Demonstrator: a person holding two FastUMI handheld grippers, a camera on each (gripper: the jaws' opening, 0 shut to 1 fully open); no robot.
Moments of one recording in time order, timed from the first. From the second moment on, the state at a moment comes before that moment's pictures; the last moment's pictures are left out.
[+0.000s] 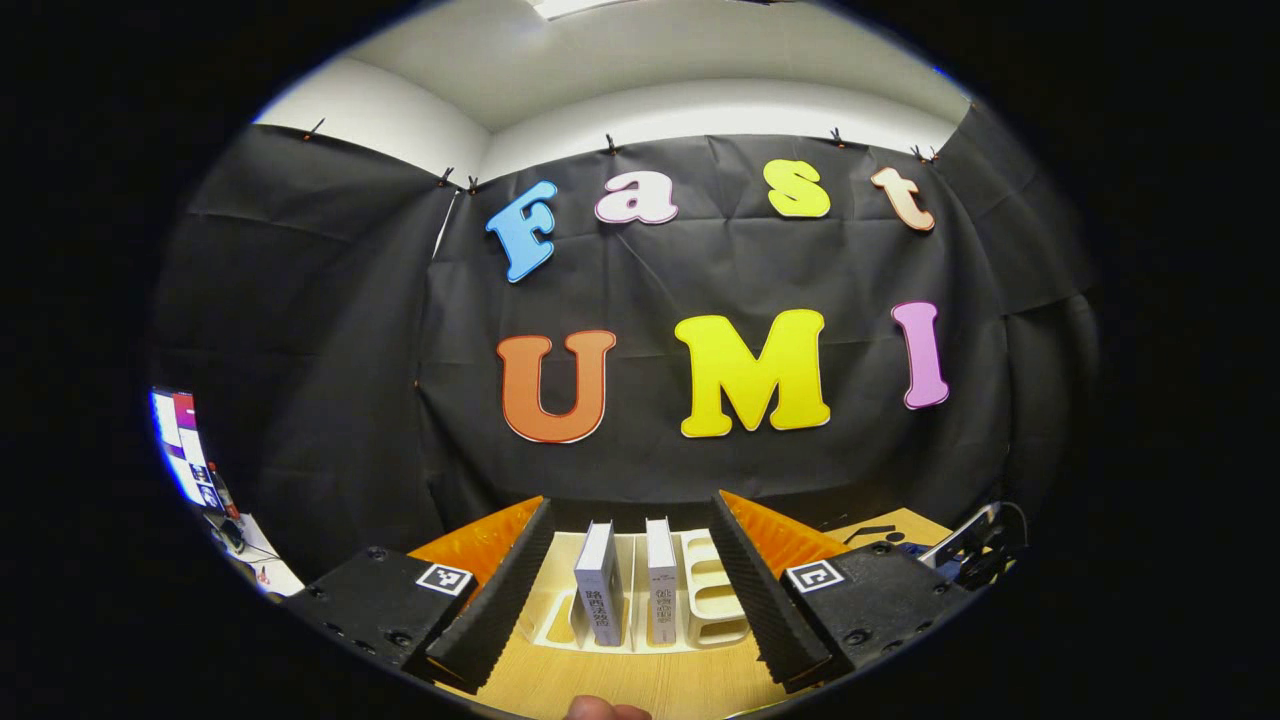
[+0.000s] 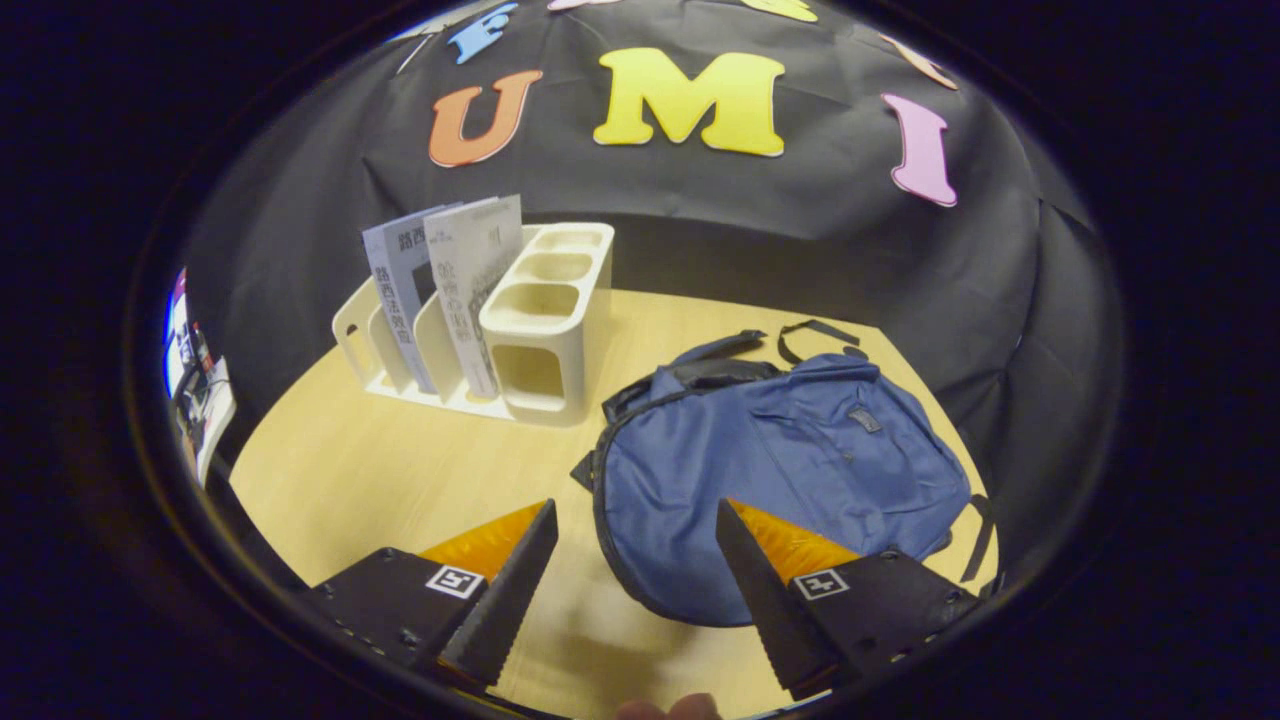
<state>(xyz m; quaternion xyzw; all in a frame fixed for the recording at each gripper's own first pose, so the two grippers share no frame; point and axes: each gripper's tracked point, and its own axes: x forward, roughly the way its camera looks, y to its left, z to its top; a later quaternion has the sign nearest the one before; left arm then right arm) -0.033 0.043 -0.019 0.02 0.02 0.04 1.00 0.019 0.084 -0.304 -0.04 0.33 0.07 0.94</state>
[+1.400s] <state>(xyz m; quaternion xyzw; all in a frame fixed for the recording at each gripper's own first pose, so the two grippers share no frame) -0.036 0.057 -0.017 0.01 0.02 0.05 1.00 0.056 0.069 -0.377 -0.08 0.40 0.04 0.91</state>
